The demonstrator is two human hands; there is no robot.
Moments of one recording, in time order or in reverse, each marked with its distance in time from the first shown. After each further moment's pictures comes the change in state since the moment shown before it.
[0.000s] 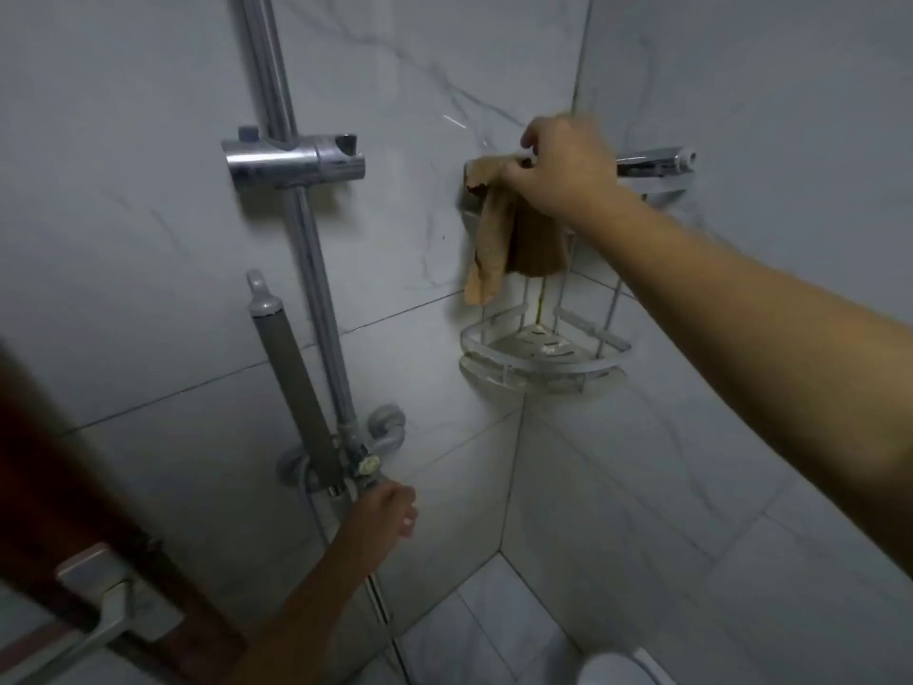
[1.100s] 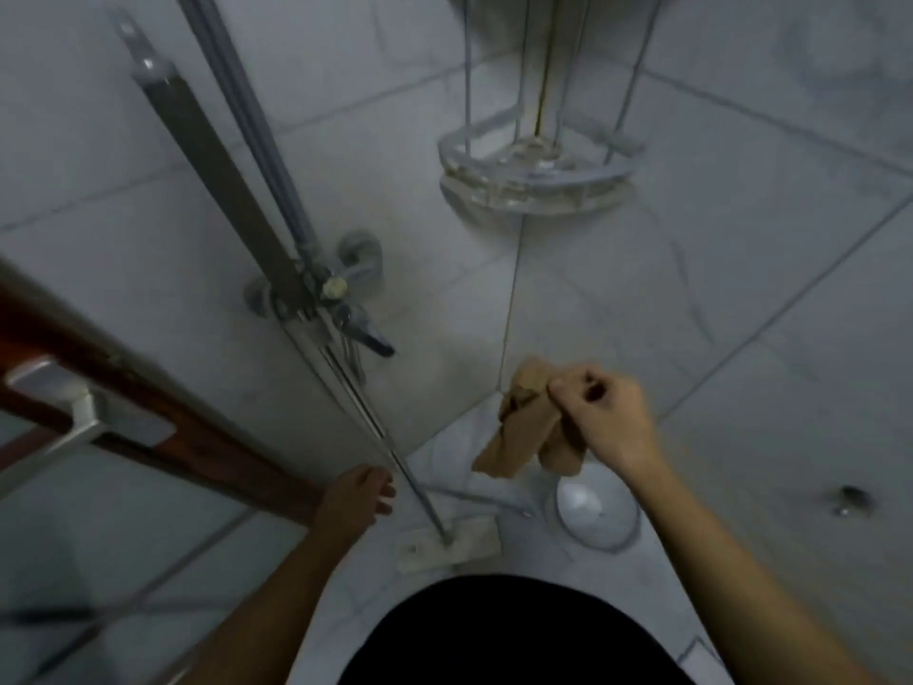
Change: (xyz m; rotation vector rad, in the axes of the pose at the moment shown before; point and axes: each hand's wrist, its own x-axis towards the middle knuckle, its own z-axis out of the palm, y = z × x) left_hand -0.094 -0.165 0.034 0.108 -0.008 -0.379; right_hand -0.420 0.081 0.092 0.694 -0.406 0.615
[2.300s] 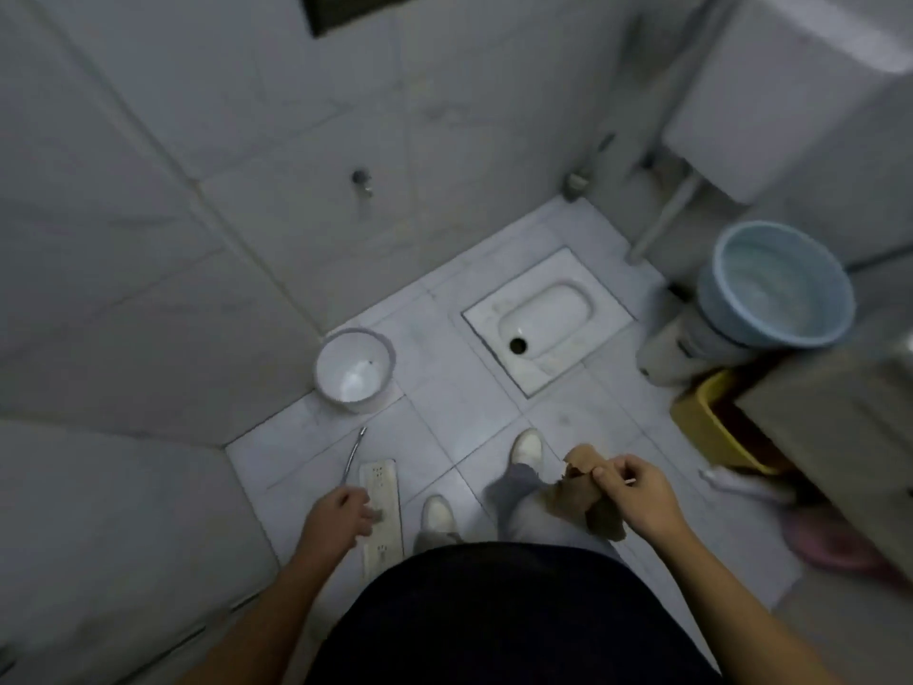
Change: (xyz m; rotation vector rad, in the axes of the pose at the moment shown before) left_hand 0.023 -0.023 0.119 1.062 -0.960 0.340; right_hand -0.462 0.095 0.187 0.360 1.117 1.321
